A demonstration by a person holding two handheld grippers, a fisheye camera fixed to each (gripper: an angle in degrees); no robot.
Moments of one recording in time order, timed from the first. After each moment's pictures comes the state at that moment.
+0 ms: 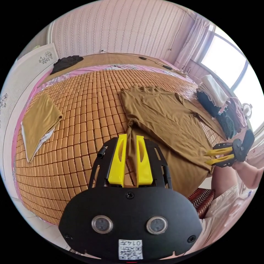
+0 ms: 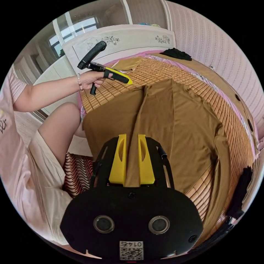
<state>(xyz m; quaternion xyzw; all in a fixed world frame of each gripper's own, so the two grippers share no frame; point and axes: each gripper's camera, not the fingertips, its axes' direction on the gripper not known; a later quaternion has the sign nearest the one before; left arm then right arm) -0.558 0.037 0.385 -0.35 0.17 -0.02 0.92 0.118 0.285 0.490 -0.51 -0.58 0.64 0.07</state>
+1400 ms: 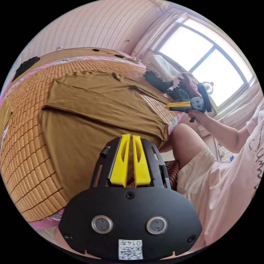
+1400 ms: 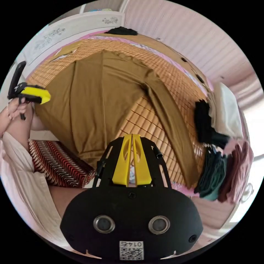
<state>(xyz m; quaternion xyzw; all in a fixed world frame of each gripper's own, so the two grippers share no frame) -0.404 0.103 0.321 -0.35 0.38 0.01 0.86 0.179 0.215 0.338 -0.73 -0.52 0.44 0.04</state>
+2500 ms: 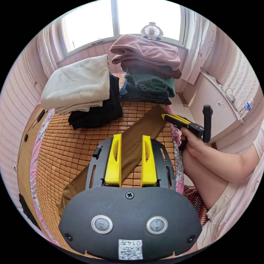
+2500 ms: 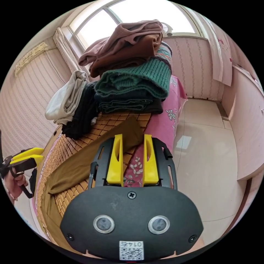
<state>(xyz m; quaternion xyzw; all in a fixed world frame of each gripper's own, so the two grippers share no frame) 0.068 -0.010 0.408 -0.24 0.47 0.41 0.74 0.323 0.082 0.016 -0.89 0.27 0.36 -0.06</state>
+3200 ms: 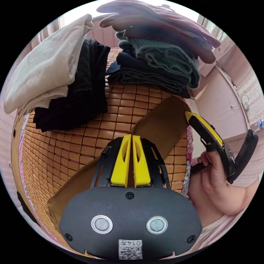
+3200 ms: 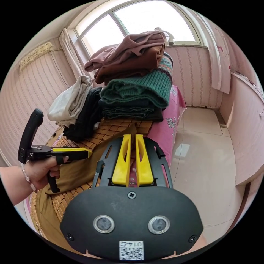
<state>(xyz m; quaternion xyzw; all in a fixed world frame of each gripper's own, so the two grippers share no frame) 0.207 0.040 0.462 -0.33 0.44 0.42 0.72 0.312 0.083 0.003 -0.90 0.27 0.34 -0.02</state>
